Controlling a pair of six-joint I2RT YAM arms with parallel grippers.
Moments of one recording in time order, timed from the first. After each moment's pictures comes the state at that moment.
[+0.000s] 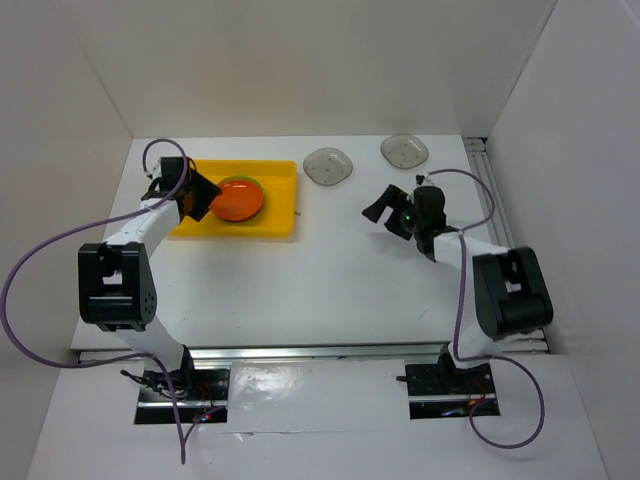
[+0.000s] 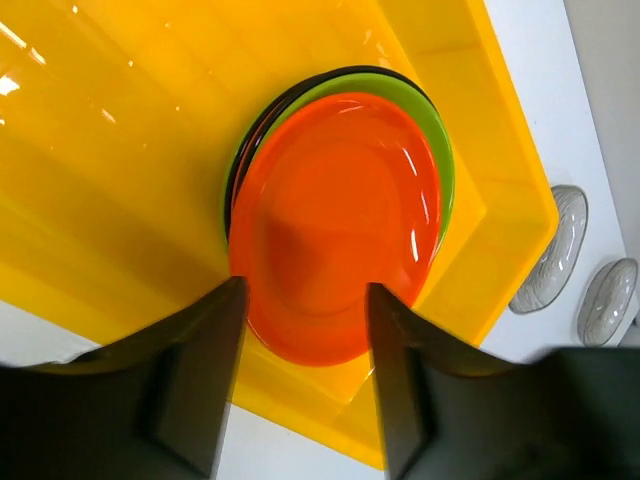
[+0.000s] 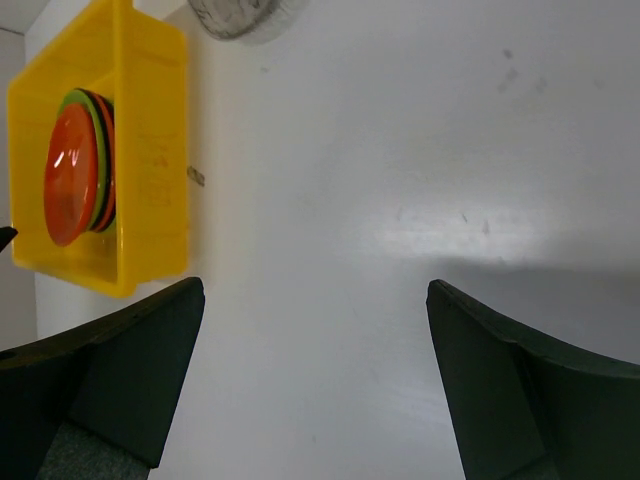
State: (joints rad) left arm 0.04 1.67 1.16 -0.26 -0.03 -0.94; right arm 0.16 1.52 0.72 0.28 -0.26 0.69
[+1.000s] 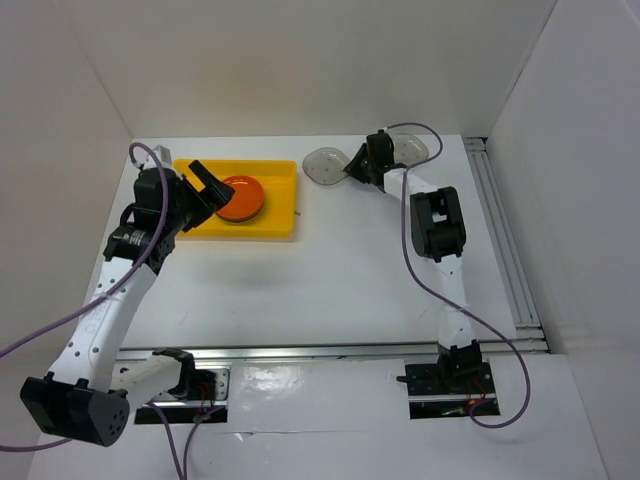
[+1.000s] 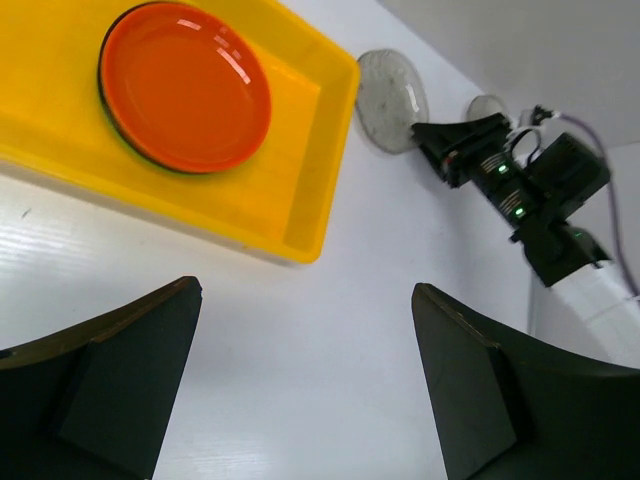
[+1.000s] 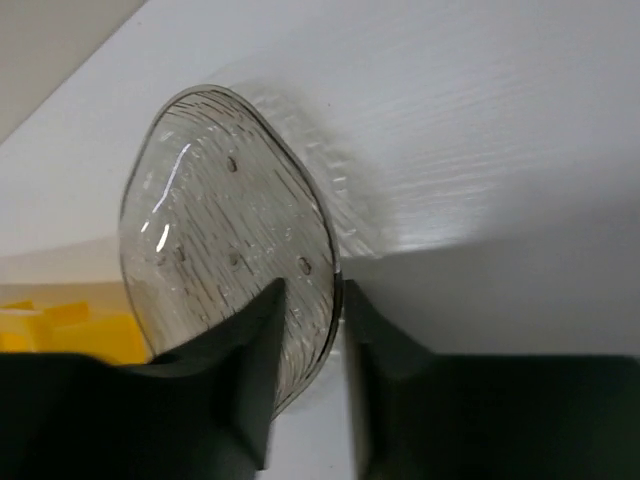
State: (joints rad) left arm -0.15 1.06 1.14 -0.52 -0.02 -0.76; right arm 0.24 2.48 1.91 -0.02 -0.10 0.75
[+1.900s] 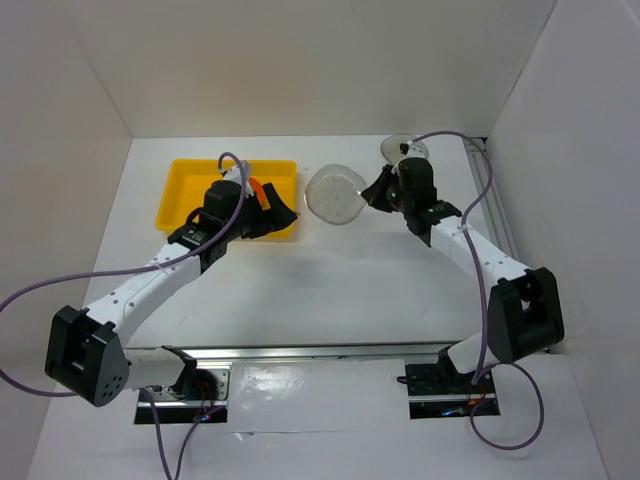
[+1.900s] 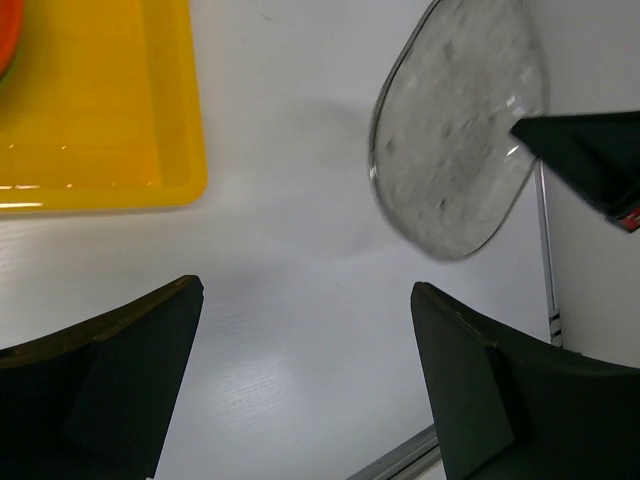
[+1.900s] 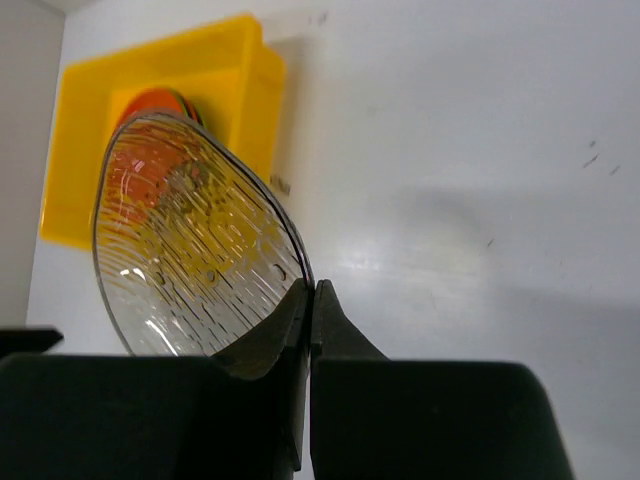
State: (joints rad) left arm -0.43 1.26 0.96 -0.20 0.08 -0.69; right arm 0.34 1.46 1.08 -0.06 -0.03 0.59
